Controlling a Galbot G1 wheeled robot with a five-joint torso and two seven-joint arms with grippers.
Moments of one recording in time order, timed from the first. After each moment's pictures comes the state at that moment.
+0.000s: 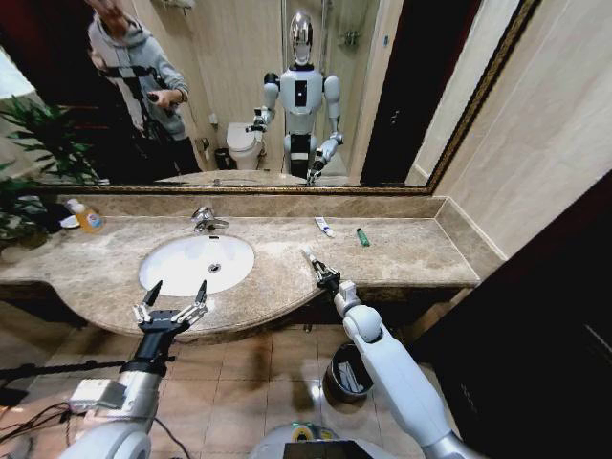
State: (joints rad) left arm 1.84 -1.36 -0.82 -2.47 -0.37 0.04 0.05; right arm -1.00 1.31 0.20 1.69 0.17 -0.20 -0.02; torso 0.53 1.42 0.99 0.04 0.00
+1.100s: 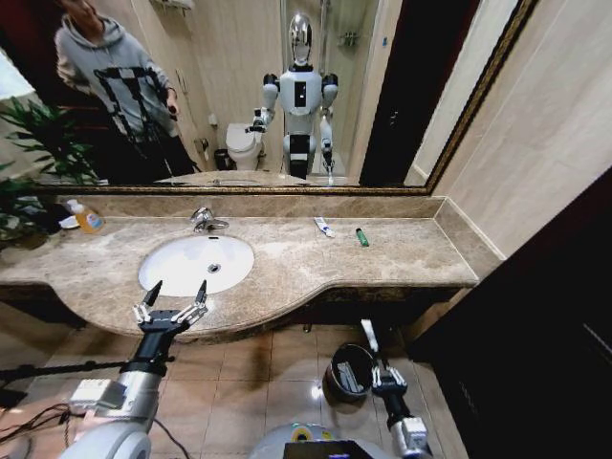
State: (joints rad) left arm 1.84 -1.36 -0.82 -2.47 -0.37 0.04 0.05; right arm -1.76 1.50 0.54 1.71 -0.09 0.11 0.03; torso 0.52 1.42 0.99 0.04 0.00
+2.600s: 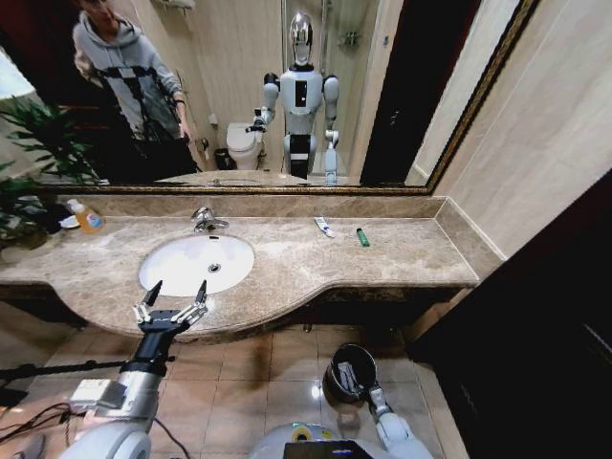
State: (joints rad) left arm 1.84 -1.36 -0.82 -2.47 -0.37 0.04 0.05; right arm -1.26 1.43 0.49 0.91 -0.13 0.10 -0.04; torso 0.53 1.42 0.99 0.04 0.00
